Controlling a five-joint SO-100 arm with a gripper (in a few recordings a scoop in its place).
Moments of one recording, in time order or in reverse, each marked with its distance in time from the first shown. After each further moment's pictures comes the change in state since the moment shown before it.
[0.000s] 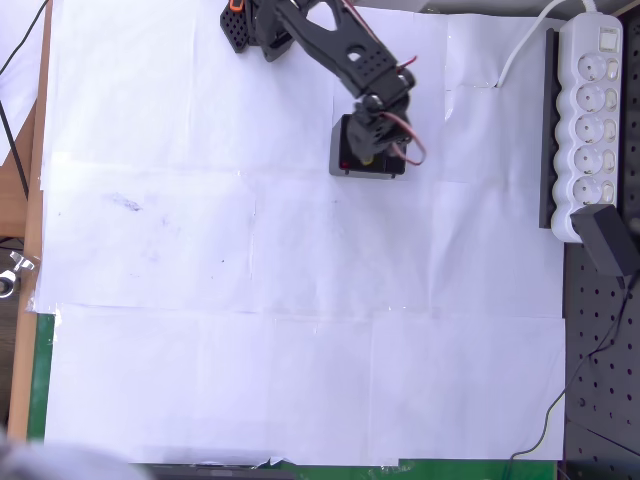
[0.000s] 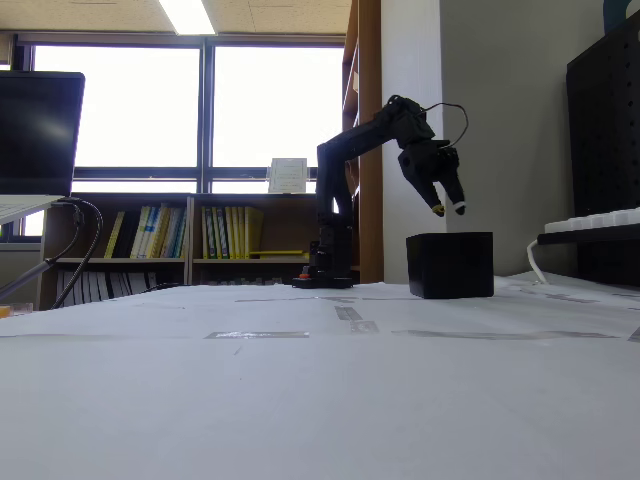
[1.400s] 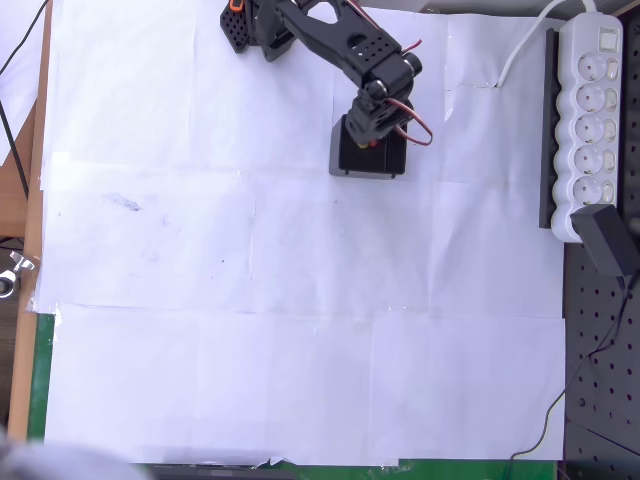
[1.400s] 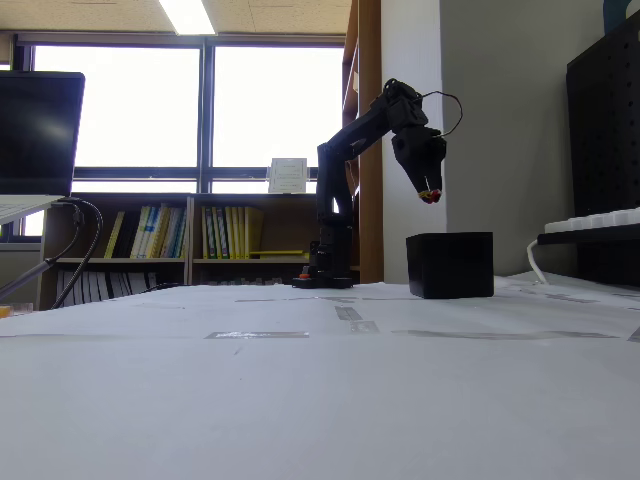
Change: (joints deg) arm -7.4 10.1 18.5 23.0 -11.5
